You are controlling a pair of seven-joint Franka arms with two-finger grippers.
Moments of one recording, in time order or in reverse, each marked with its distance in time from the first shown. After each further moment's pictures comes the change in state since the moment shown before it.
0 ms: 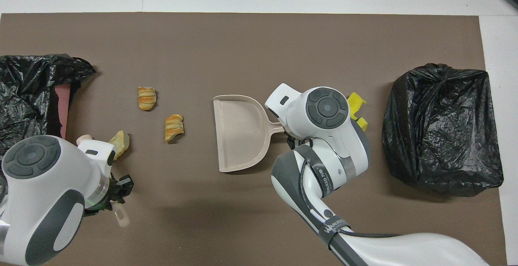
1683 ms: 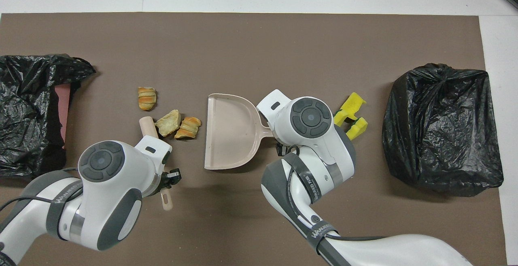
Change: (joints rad) left arm -0.150 0.161 -0.035 -0.012 -0.102 0.338 0.183; right arm 0.038 0.020 -0.001 -0.010 0.000 0.026 0.187
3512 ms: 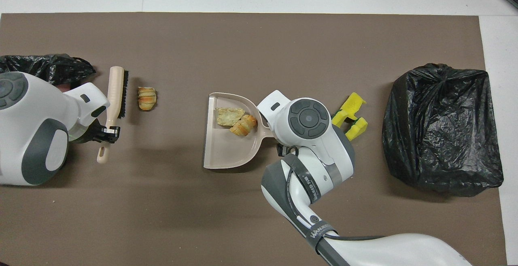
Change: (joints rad) left arm 0.316 0.215 0.037 0.344 0.100 -0.072 0.639; right arm 0.001 0.004 0.000 -0.003 -0.024 0.000 0.020
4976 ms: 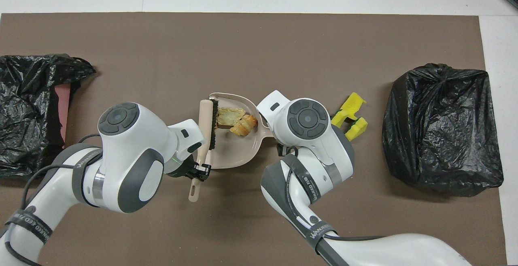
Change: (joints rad) left arm -0.339 -0.030 -0.043 -0.086 -0.385 -0.049 -0.045; right arm 0.001 0.000 0.000 0.001 -0.008 0.000 0.000
